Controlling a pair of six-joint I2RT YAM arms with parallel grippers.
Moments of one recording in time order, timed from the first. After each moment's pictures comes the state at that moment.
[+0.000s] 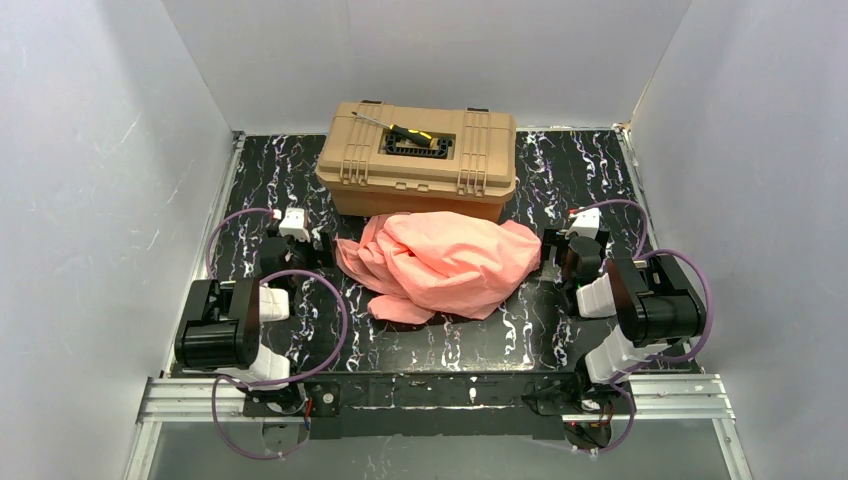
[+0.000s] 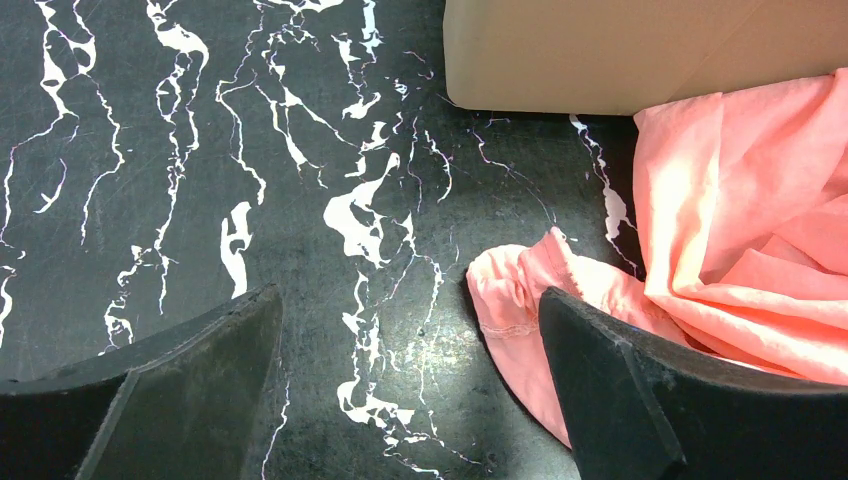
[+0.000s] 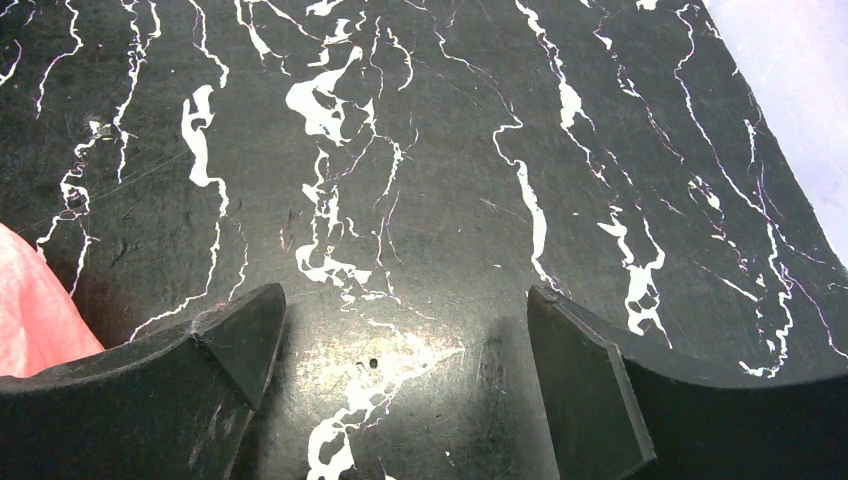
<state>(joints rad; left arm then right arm) 0.04 1.50 0.29 0.88 0.21 0.00 0.11 1.61 0.27 1.04 0.27 -0.03</state>
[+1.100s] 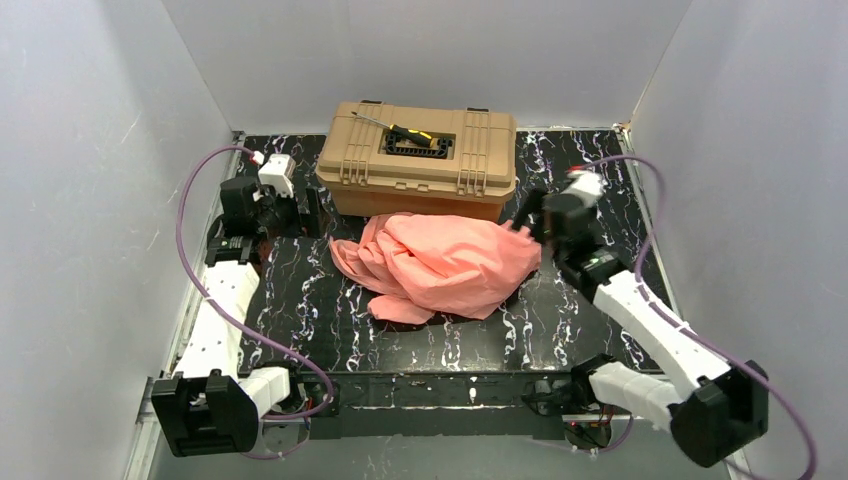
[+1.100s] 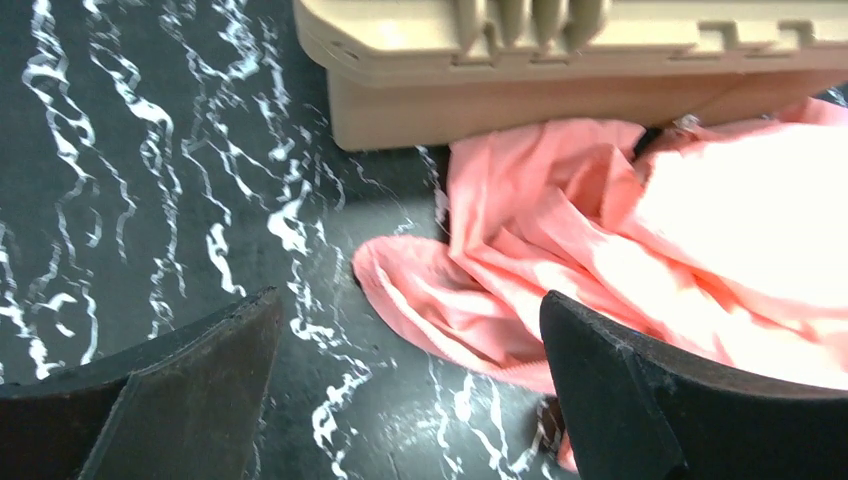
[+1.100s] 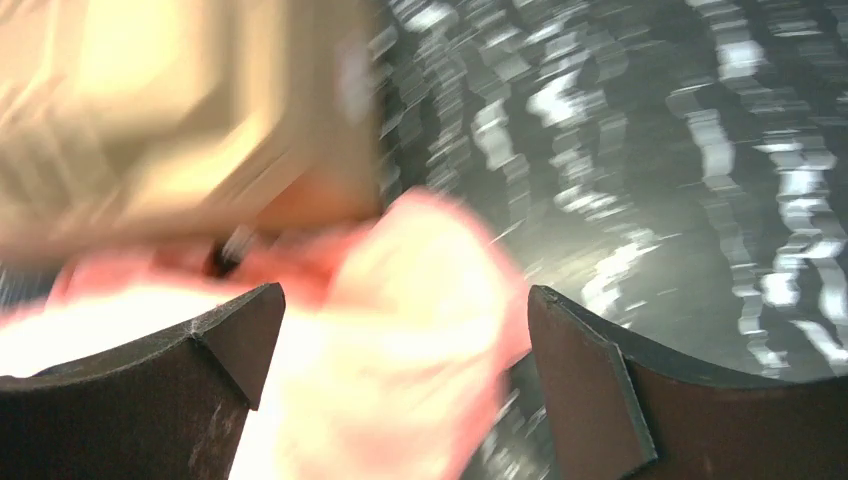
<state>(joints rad) 0.06 1.08 0.91 -0.35 0.37 0.02 0.33 1.03 0.79 -0.23 0.42 0.57</state>
